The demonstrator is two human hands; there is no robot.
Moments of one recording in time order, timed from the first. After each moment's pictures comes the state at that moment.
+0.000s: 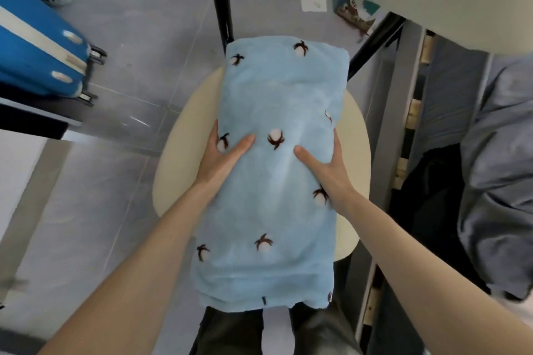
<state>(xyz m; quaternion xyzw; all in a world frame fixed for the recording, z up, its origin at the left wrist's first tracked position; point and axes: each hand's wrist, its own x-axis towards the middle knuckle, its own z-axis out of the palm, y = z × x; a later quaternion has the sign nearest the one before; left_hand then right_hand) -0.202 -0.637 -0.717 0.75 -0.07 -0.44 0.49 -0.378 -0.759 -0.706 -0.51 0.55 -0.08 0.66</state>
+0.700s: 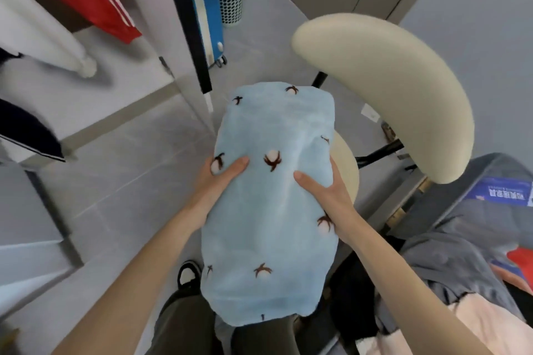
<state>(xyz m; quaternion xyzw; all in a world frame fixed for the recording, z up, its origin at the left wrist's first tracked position) -0.316 -0.496 -0.484 0.66 0.11 -0.30 0.68 -0.397 -0.707 -0.471 -0.65 0.28 0.09 0.70</state>
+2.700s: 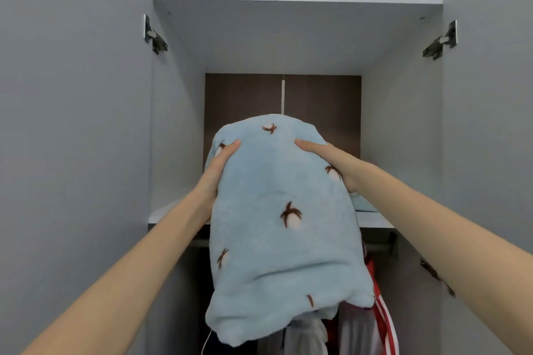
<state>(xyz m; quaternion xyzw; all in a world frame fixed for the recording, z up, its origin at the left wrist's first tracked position) 0.020 0.020 0.171 0.55 -0.10 0.17 0.81 0.125 -0.197 0.217 -0.67 -0.34 0.12 0.65</state>
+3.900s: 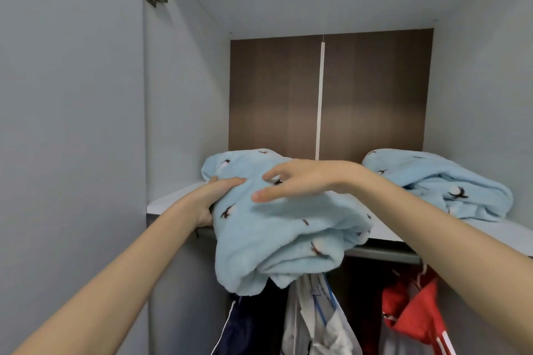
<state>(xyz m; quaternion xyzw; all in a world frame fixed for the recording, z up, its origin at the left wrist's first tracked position) 0.122 0.083 0.125 0.65 0.21 0.18 0.71 0.180 -0.109 0.190 -0.86 -0.48 0.05 0.14</state>
